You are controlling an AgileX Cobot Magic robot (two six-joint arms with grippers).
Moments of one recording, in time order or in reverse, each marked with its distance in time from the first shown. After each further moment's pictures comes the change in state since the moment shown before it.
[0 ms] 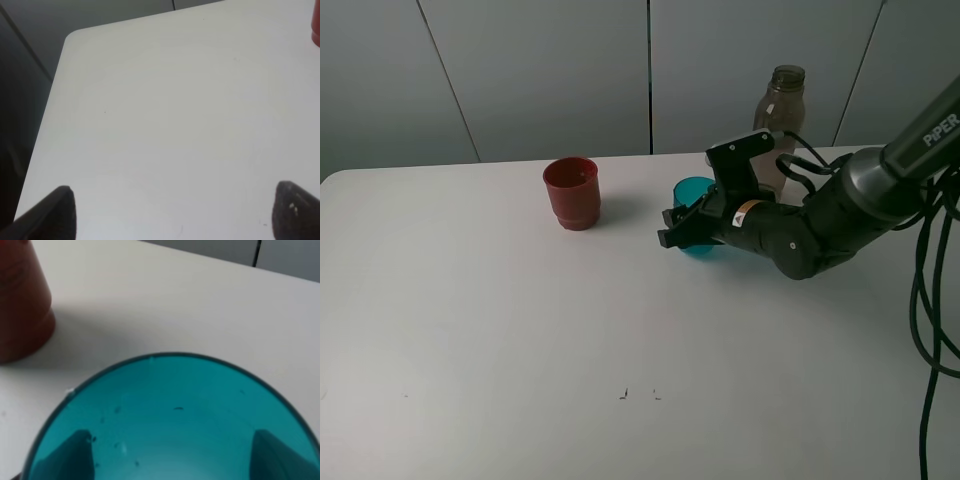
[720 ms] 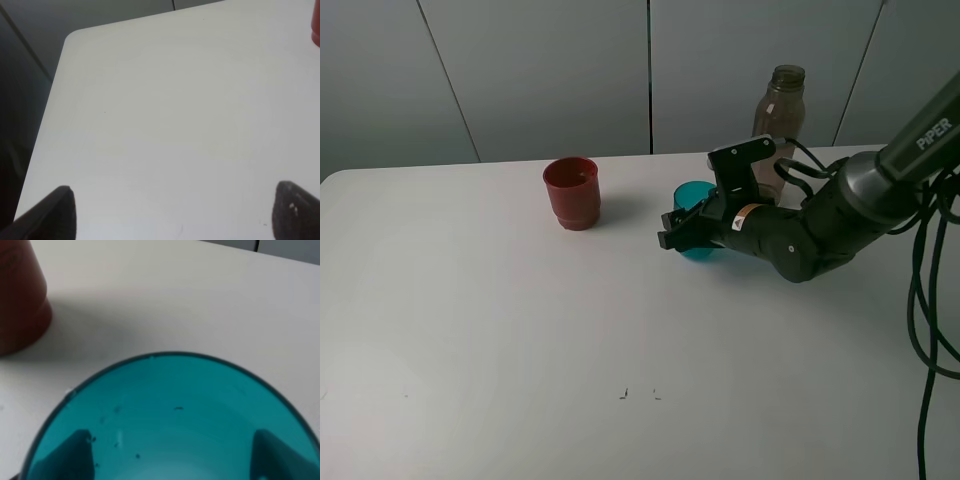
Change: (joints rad) left arm 0.000 0.000 0.000 0.000 0.000 0.000; right arm 0.000 0.017 0.000 0.000 -0.011 0.049
